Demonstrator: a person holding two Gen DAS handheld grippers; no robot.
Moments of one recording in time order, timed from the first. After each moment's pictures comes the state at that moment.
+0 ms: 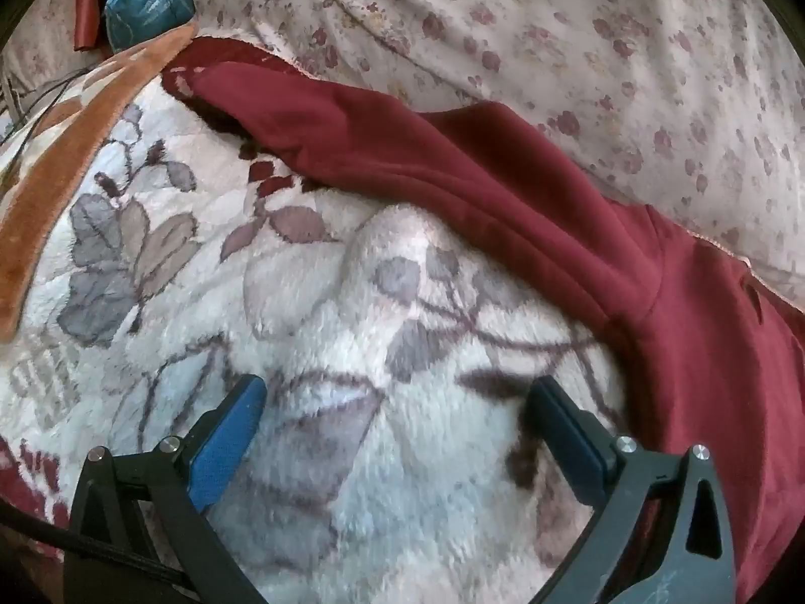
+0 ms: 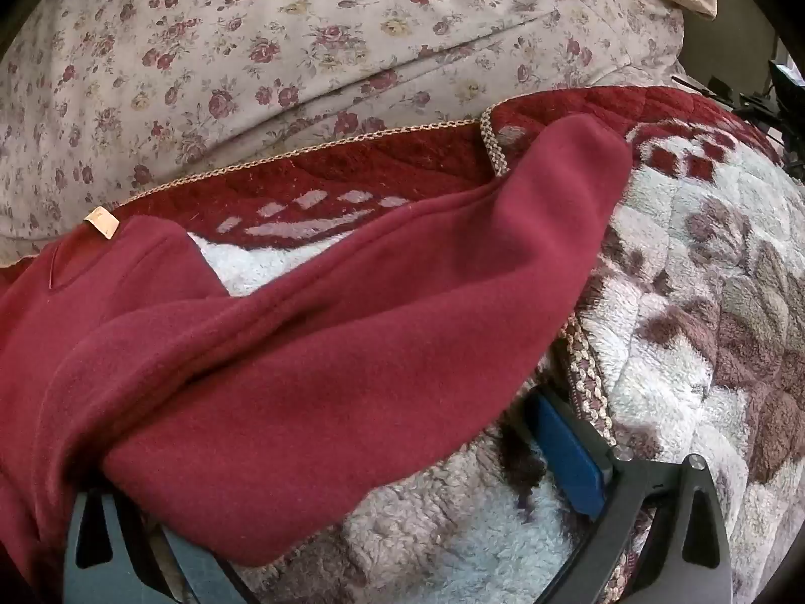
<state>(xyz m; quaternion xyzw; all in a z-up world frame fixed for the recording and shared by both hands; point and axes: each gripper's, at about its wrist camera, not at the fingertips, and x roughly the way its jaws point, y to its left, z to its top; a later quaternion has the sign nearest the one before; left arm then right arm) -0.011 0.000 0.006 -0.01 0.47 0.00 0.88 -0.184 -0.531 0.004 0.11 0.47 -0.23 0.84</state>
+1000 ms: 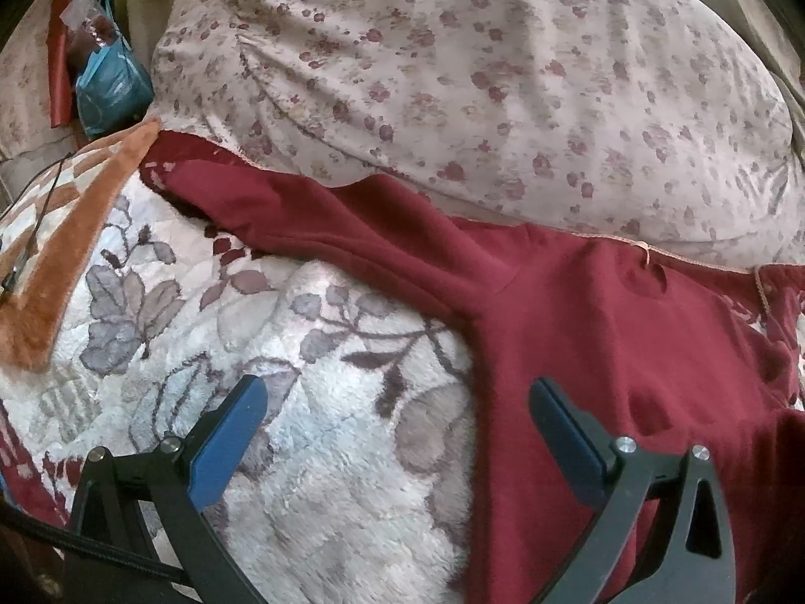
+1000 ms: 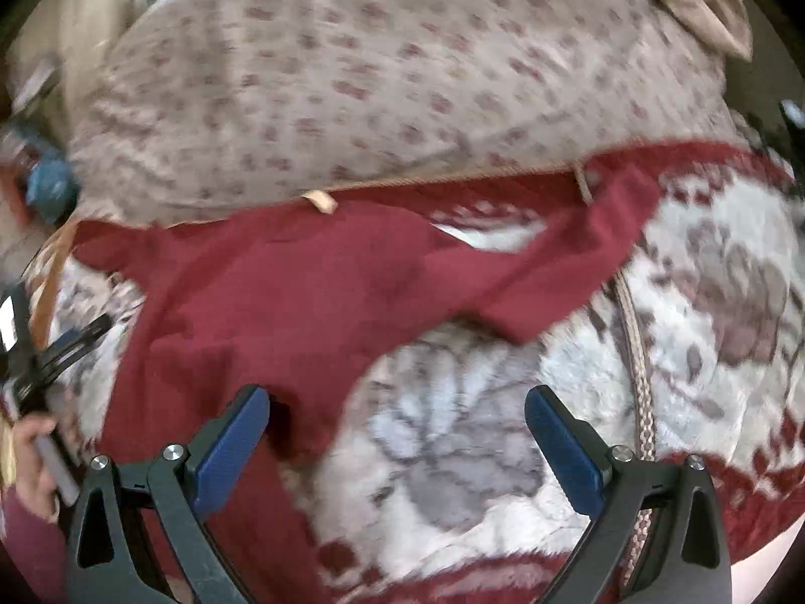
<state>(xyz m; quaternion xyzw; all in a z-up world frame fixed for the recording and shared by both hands) -0.080 -0.047 0.058 0.02 0.39 -0.07 0.92 -0.275 -0.389 0.121 0.12 0.44 -0.10 0.88</state>
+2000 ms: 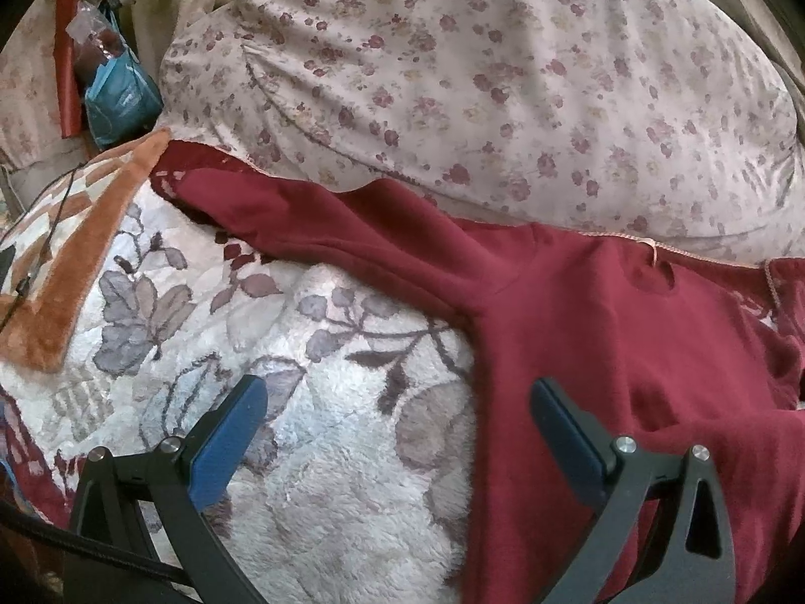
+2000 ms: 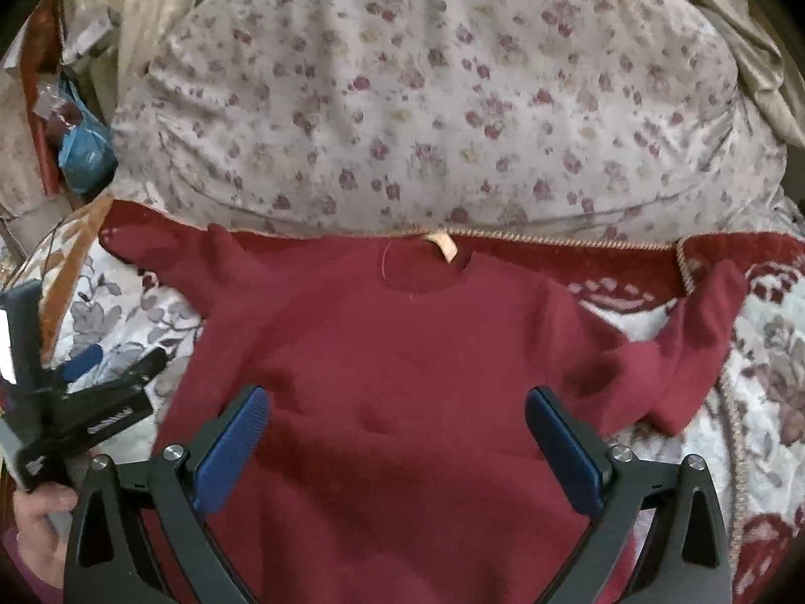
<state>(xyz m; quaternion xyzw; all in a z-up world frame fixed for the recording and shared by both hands) -0.087 -0.053 0.057 0.04 0.38 -0.05 0.92 -0.180 -0.293 0.106 0.08 0.41 -0.06 0.91</state>
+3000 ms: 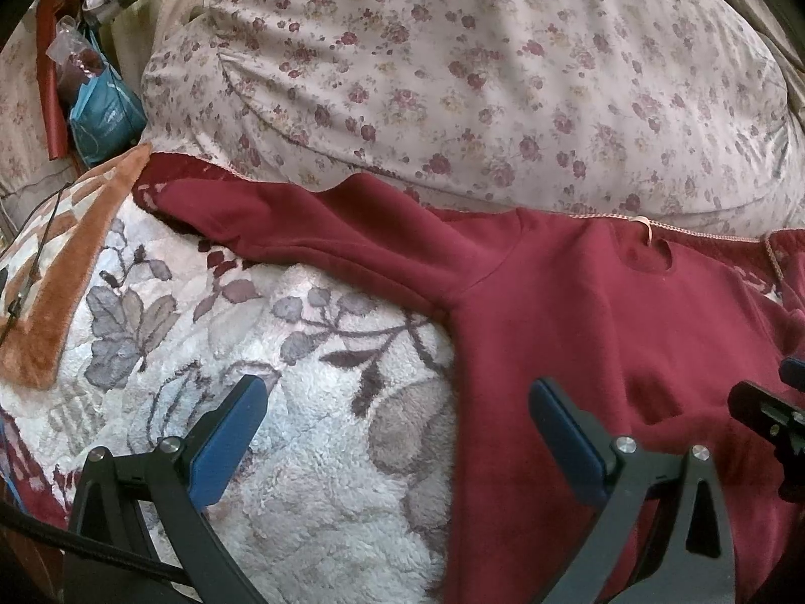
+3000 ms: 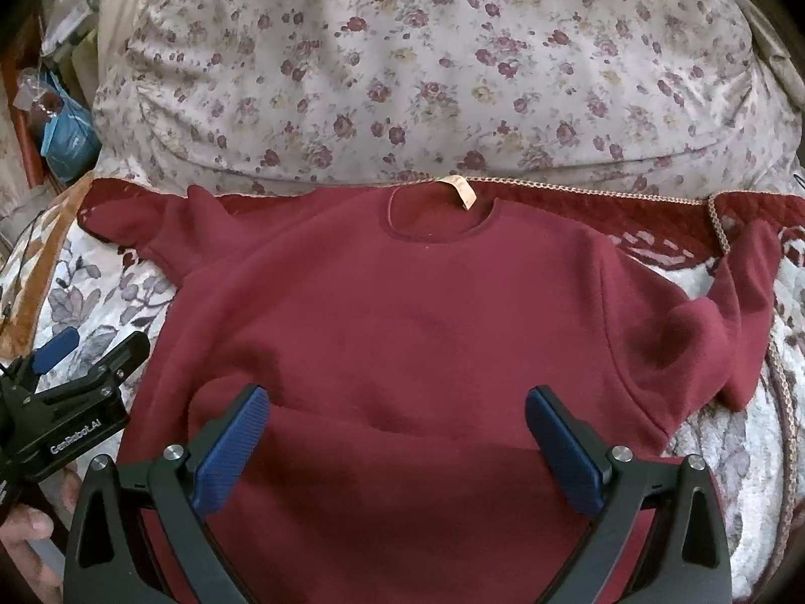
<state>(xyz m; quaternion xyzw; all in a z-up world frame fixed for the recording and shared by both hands) -0.085 -0.067 0.048 0.07 0.38 -0.07 0.92 -0.153 -0.284 0.055 0.09 0.45 -0.07 0.89</state>
